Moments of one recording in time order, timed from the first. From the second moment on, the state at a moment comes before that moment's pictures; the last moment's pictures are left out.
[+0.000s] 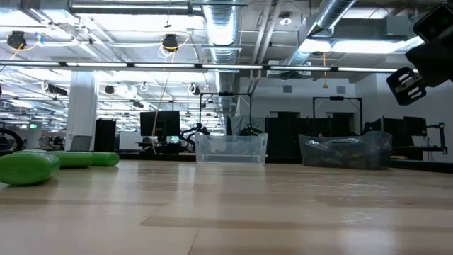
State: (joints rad) left arm -0.23 0.80 0.88 0.40 -0.33 0.02; right arm 0.49 0.18 0.01 0.04 0.19 0.37
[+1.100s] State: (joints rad) left arm 0.10 0.91 0.65 -1.04 -0.30 -1.04; right arm 0.49 0.18 0.01 0.04 0.19 0.37
